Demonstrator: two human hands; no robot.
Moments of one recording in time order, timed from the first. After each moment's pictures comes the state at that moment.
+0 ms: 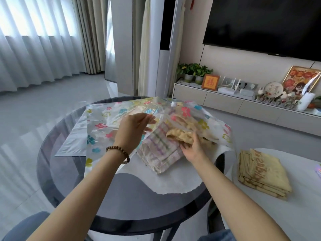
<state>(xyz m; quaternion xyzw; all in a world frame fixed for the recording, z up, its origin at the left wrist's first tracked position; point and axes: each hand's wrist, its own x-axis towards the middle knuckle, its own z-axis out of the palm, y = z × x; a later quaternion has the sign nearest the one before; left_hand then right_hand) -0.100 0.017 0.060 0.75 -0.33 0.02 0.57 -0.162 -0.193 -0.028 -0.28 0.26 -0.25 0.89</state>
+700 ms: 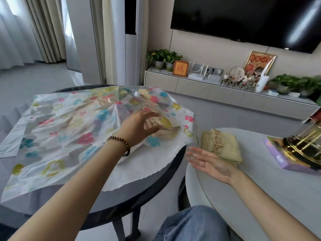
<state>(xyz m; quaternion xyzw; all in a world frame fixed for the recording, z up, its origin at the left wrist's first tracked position) -0.159 -0.085 0.040 0.79 -0.52 0.02 0.33 -0.374 -0.274 -0.031 -0.52 0.29 -0.07 0.80</state>
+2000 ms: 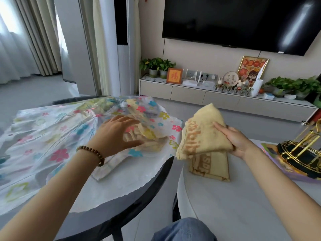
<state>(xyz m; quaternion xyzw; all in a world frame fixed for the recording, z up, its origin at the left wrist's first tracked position) -0.158 -0.102 0.060 0.81 -0.55 0.09 0.18 -0.390 -0.385 0.051 -0.56 0.31 -0.21 0.73</state>
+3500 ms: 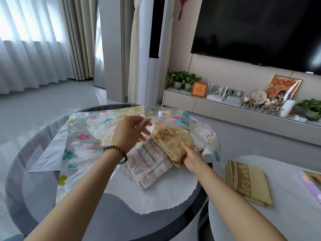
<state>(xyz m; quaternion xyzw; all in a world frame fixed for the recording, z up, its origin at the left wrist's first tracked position) -0.089 -0.028 0.076 0.75 -0.33 -0.02 0.58 -0.181 -0.234 -0.024 -0.41 0.30 -0.25 0.82</state>
